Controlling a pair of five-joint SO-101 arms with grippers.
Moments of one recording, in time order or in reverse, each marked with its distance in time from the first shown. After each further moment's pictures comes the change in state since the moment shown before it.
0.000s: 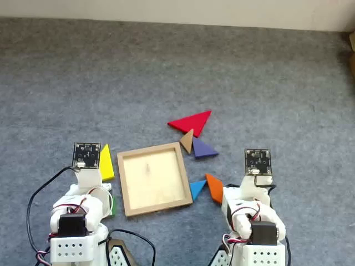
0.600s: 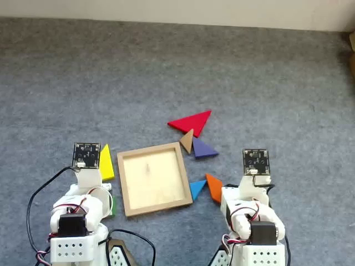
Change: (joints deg) left arm 0.0 0.0 0.0 0.0 0.0; right arm -1.1 0.0 0.0 0.0 0.0
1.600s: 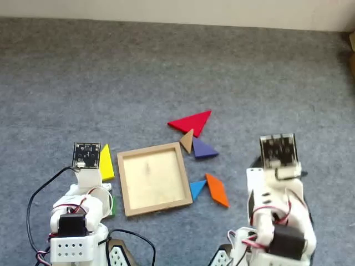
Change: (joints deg) left arm 0.0 0.0 0.0 0.0 0.0; right arm 10.7 21.5 -37.4 -1.0 20.3
